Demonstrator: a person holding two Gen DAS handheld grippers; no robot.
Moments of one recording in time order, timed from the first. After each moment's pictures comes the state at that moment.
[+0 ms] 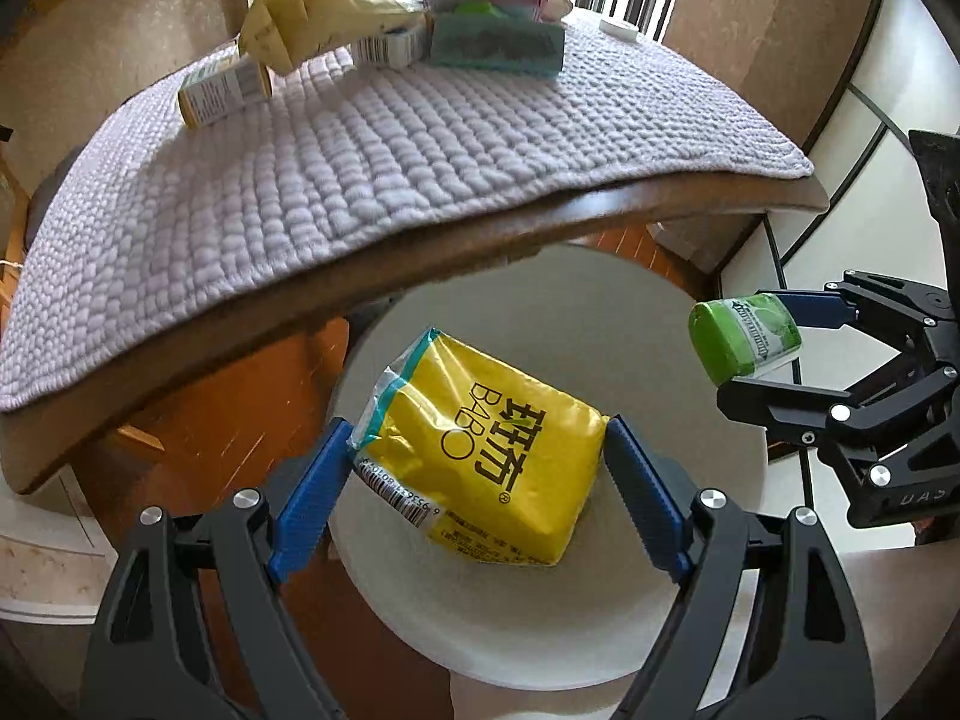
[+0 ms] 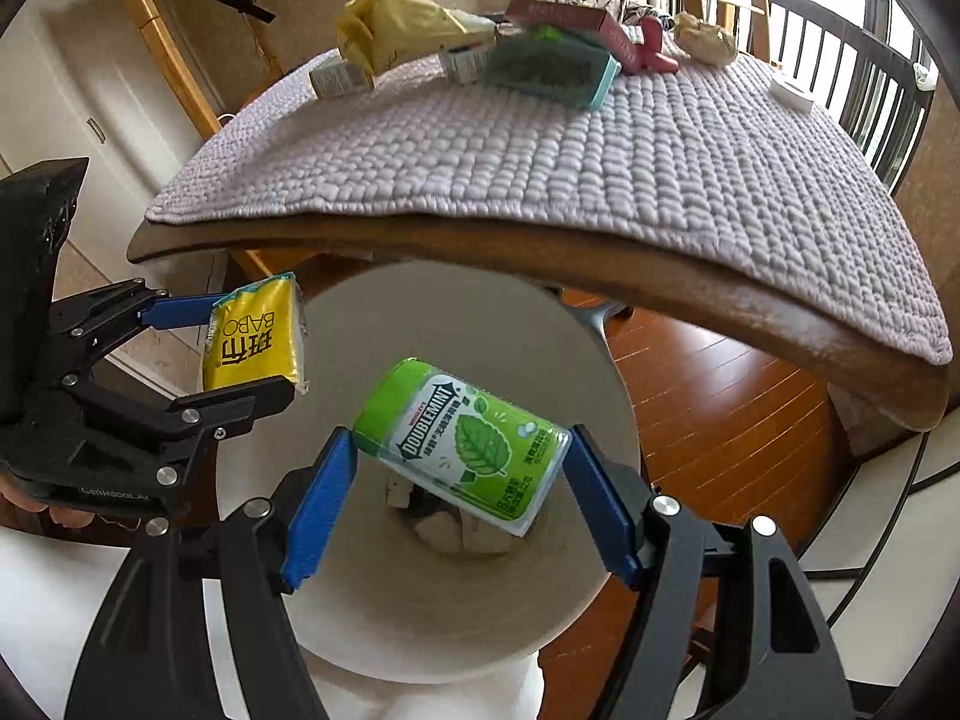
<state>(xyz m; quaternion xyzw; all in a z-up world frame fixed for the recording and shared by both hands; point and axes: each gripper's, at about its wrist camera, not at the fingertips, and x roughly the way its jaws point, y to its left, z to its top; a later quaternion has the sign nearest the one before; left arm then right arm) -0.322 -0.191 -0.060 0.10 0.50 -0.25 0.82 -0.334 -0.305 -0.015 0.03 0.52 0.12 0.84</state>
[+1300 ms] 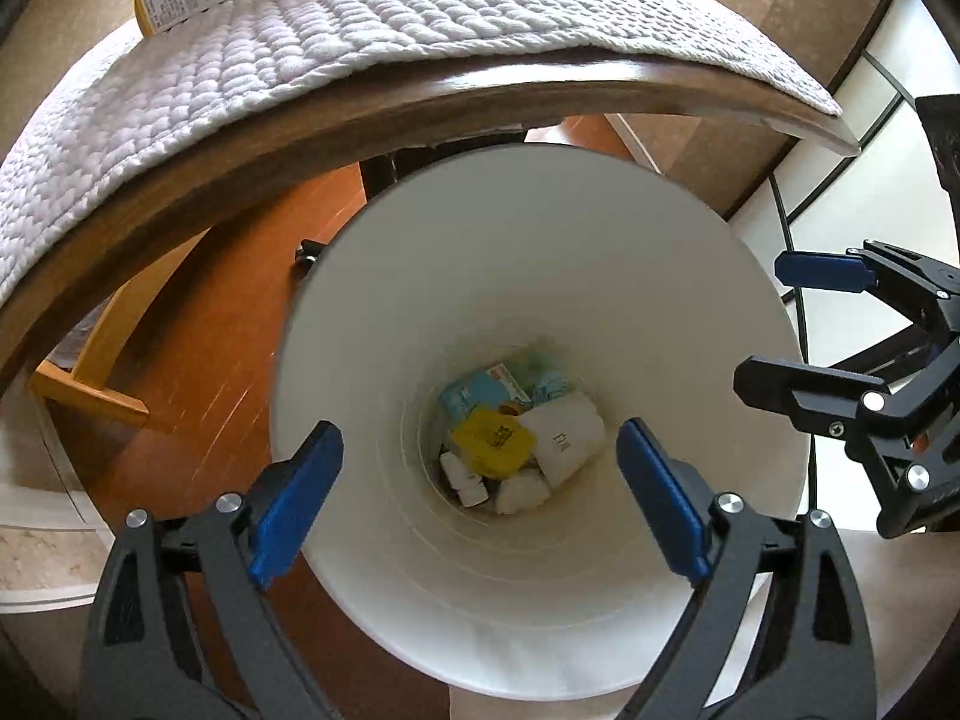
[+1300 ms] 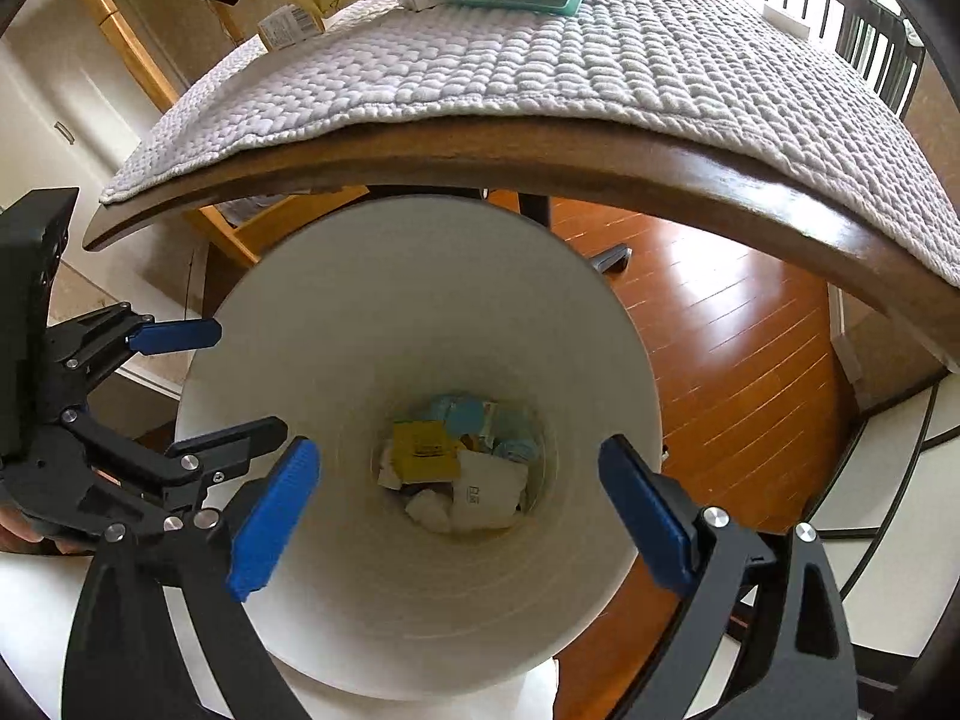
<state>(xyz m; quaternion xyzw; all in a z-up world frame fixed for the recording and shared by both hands) -0.306 -0.216 -0.118 0.11 0.55 -0.25 0.79 -0.312 -0.303 -0.060 0.05 0.56 0.10 0.82</state>
